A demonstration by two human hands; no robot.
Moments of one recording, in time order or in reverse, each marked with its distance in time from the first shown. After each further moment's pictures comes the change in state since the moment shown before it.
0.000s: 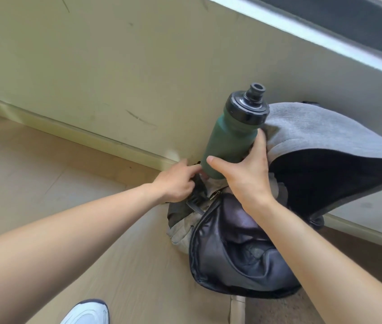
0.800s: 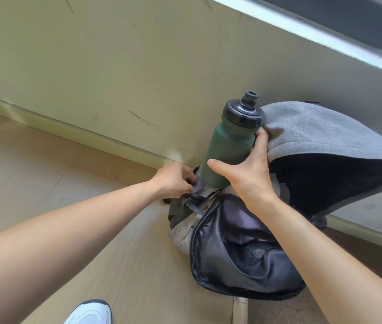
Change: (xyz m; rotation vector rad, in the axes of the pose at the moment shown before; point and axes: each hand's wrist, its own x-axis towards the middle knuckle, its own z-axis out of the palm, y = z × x) left_hand 0.000 -0.010 -0.003 -0.190 0.035 -0.242; right_hand 0.002 0.003 -0.001 0.079 -0.108 -0.006
